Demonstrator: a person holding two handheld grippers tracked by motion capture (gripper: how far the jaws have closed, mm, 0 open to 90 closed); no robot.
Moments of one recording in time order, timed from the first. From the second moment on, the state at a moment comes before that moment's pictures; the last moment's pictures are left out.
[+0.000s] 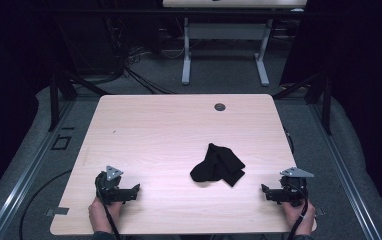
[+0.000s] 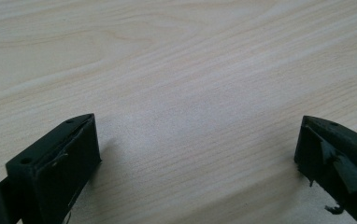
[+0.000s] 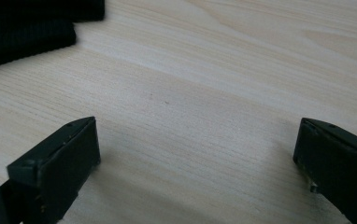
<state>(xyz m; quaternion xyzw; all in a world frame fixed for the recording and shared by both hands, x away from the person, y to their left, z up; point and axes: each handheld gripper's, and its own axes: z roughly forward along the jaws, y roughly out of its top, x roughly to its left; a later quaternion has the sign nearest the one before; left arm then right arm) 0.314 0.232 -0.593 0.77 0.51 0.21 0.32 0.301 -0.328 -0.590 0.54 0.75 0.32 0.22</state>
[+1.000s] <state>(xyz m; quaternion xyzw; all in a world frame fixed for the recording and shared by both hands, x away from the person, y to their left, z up) 0.316 0.232 -0.593 0.77 0.51 0.21 0.32 0.303 -0.328 -0.590 0.53 0.75 0.32 0.22</state>
